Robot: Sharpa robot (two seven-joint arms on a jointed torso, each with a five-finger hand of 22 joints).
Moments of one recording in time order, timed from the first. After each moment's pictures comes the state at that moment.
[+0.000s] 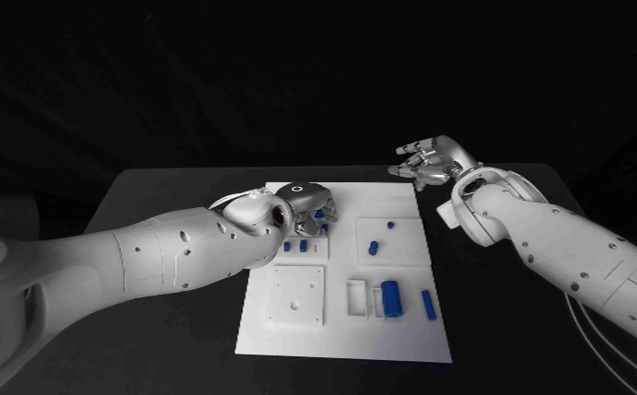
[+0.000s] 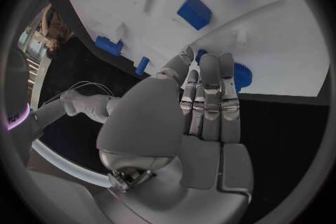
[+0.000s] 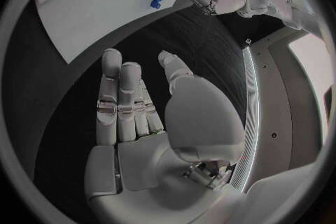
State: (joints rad) left arm 1.27 -0.48 -0.23 1.19 -1.49 -0.32 -0.03; left_hand 1.48 -0.11 0.18 -0.09 0.10 1.08 0.10 0.07 0.06 1.10 0.08 0.06 0.06 1.31 -0.03 0.97 0.34 0.07 1.27 -0.05 0.12 1.31; right arm 0.91 -0.67 0.48 1.23 -1.24 -0.35 -0.08; right_hand 1.32 -0.16 0.09 0.01 0.44 0.89 0.14 0.06 0.06 1.18 0.06 0.24 0.07 1.35 -0.03 0.86 0.78 0.13 1.47 -0.05 0.15 1.30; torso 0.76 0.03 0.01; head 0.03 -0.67
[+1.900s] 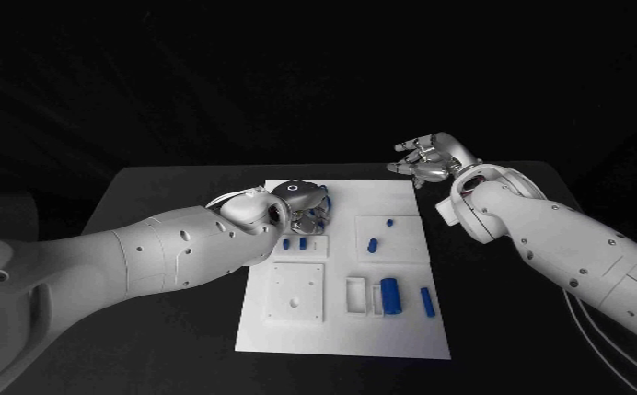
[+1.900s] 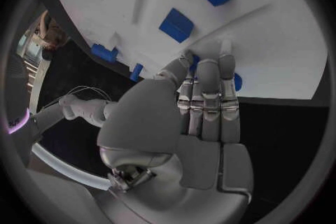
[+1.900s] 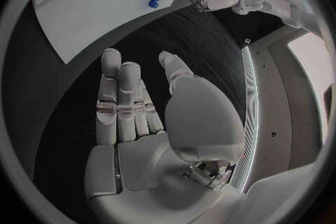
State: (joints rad) left arm 1.25 -0.47 -0.23 1.14 -1.51 -0.31 -0.01; left_hand 1.45 -0.03 0.28 -0.11 0.10 1.23 0.09 0.07 0.07 1.32 0.04 0.06 0.06 1.38 -0.06 1.07 0.34 0.07 1.25 -0.07 0.34 1.31; right arm 0.91 -0.67 0.48 1.24 -1.23 -0.35 -0.08; right_hand 1.32 -0.16 0.08 0.02 0.45 0.89 0.14 0.06 0.06 1.18 0.06 0.23 0.07 1.35 -0.03 0.86 0.77 0.12 1.47 -0.05 0.14 1.30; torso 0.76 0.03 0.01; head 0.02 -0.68
